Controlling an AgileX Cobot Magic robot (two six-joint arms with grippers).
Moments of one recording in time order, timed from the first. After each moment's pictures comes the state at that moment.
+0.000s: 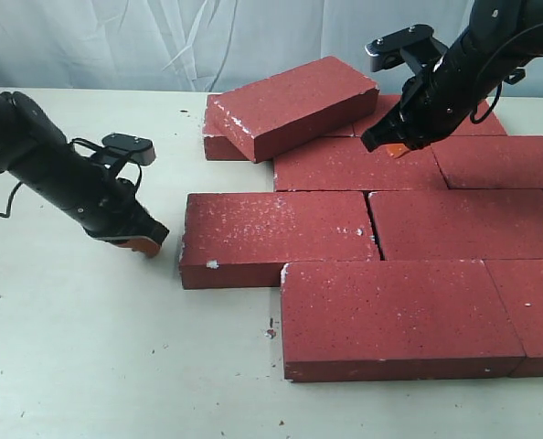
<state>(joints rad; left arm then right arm) -0.20 1.99 -1.06 -0.73 0.64 0.92 0.22 1.93 -1.40 0.19 0.73 -0.45</state>
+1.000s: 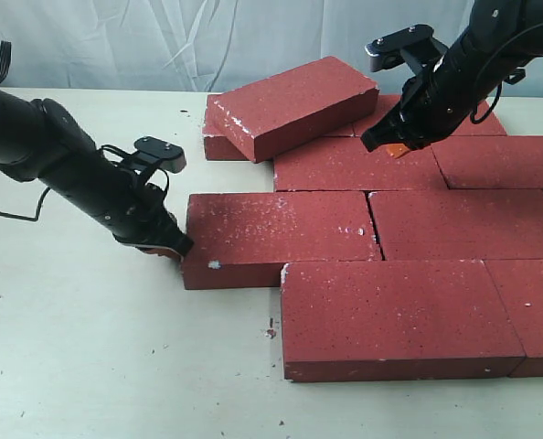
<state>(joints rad) -0.29 1.99 -1.06 -0.80 0.60 1.00 0.22 1.93 -1.40 0.19 0.73 -0.45</state>
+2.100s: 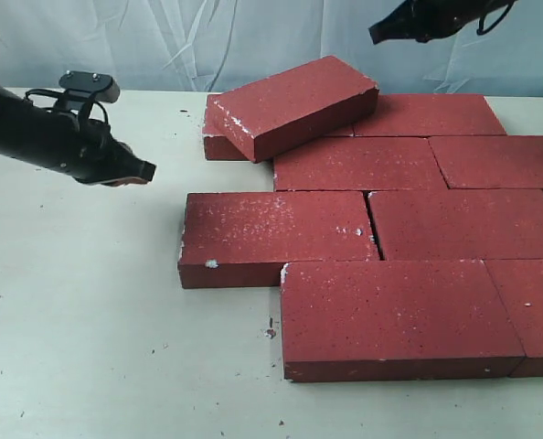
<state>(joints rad) -0.11 1.91 -1.07 -1.18 0.48 1.31 0.16 2.03 -1.74 0.18 0.50 -0.45</state>
